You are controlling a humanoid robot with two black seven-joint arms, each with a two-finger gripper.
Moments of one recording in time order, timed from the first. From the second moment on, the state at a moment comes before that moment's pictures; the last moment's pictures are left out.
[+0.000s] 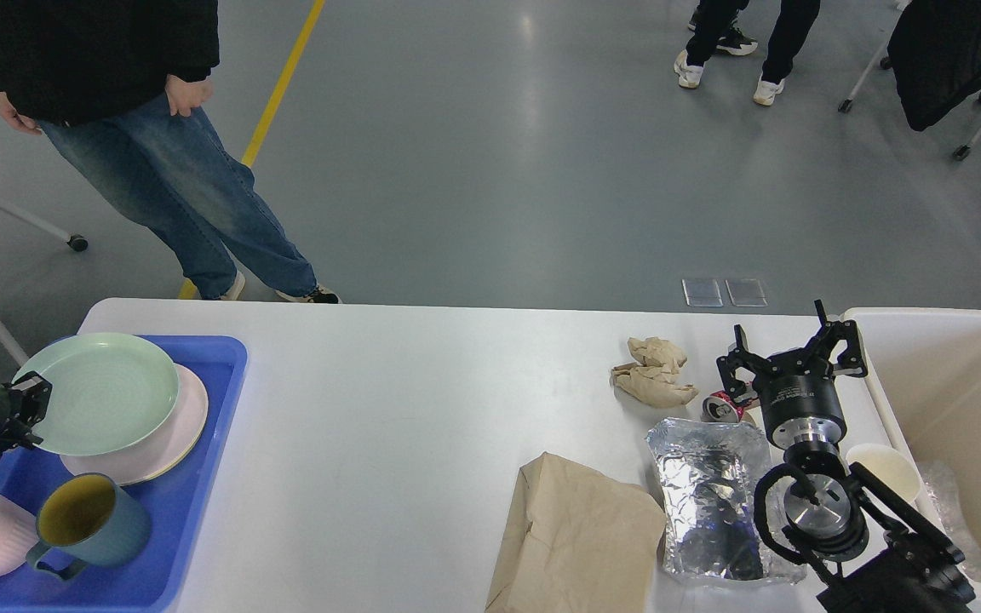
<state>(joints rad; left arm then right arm) -1.22 0.66 1.03 -0.61 -0.36 -0.46 0.29 0.27 -0.17 1.10 0.92 -0.04 0.13 0.49</state>
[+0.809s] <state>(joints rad) -1.18 0.65 0.97 -0.63 -0.36 -0.45 0.28 0.27 -0.17 1.10 0.92 -0.04 0.13 0.49</state>
